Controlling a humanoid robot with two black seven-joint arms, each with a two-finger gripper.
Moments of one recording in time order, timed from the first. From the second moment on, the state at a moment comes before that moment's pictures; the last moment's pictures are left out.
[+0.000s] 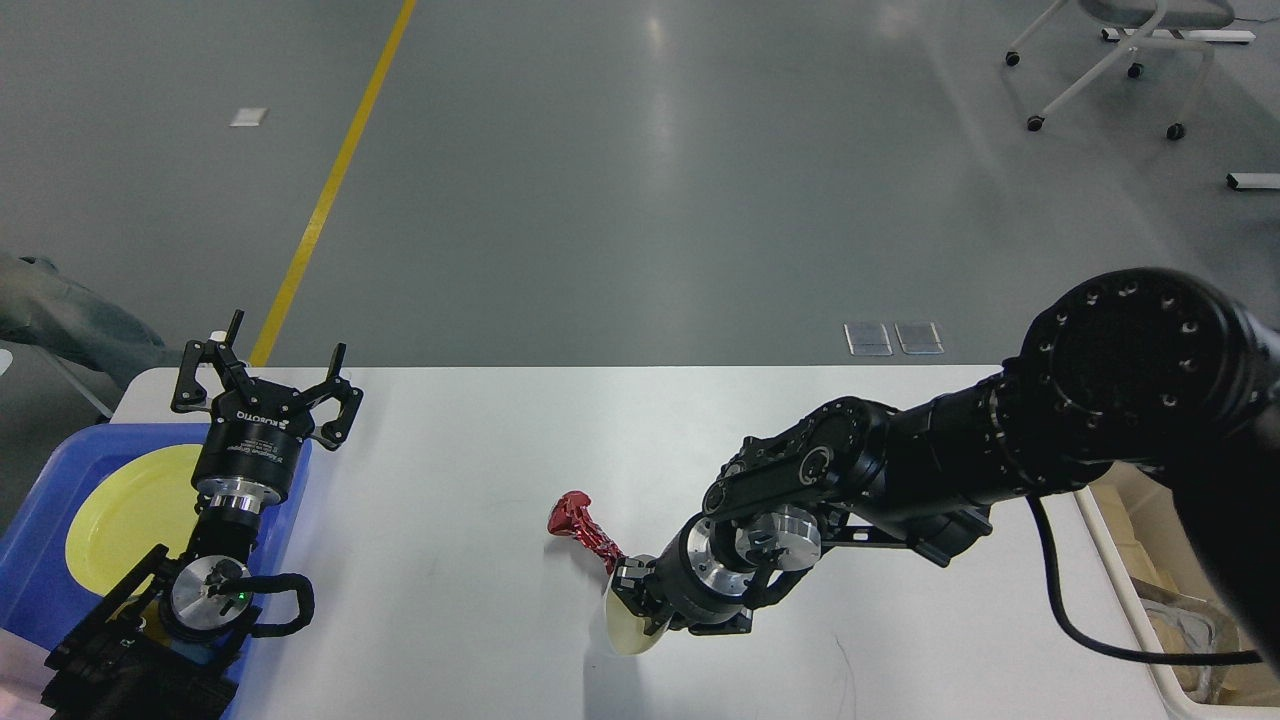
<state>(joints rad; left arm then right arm) -0.34 0.19 -1.24 -0.78 0.08 -0.53 -0.34 1.58 0.11 -0.81 1.28 0.28 0.17 -0.30</state>
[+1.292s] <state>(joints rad) -0.33 0.19 -1.24 -0.78 0.08 -0.53 -0.34 2.39 -0.31 -1.38 1.60 0.25 0.70 -0.29</state>
